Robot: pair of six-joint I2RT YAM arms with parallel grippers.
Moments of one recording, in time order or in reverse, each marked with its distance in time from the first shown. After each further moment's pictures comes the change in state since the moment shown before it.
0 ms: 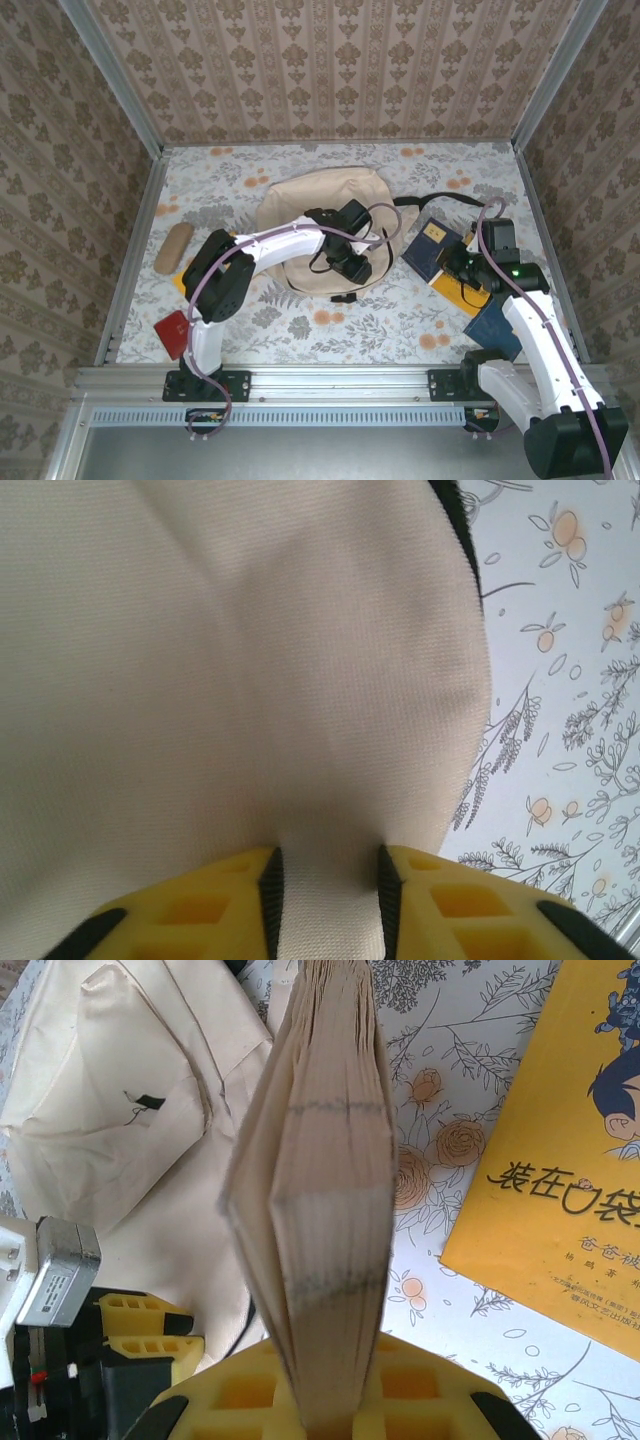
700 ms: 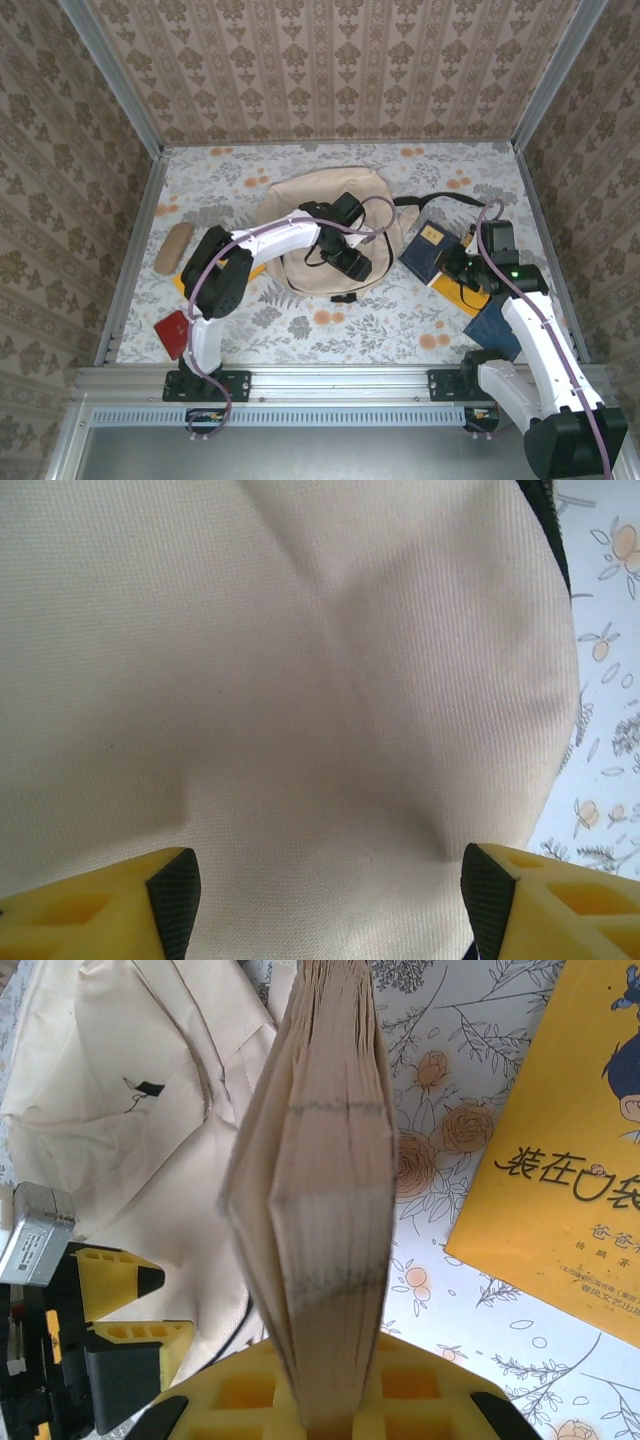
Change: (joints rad) left arm 0.049 0.010 0.023 -0.034 0.001 0.049; right arm 0.000 -0.004 -0.020 0.005 -0.026 0.003
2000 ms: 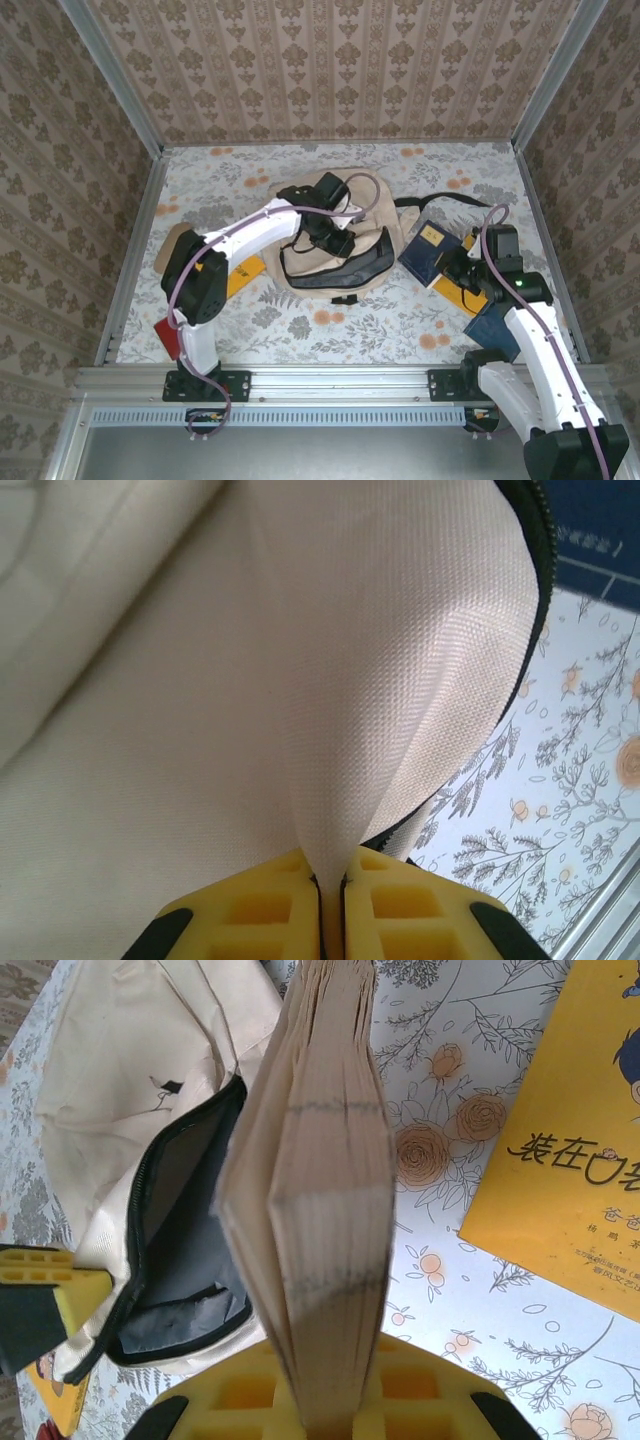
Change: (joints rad) left arm 0.079 -0.116 0.034 -0.041 0.021 -0.036; right arm 0.000 -0.077 -0.007 -0.023 -0.020 0.018
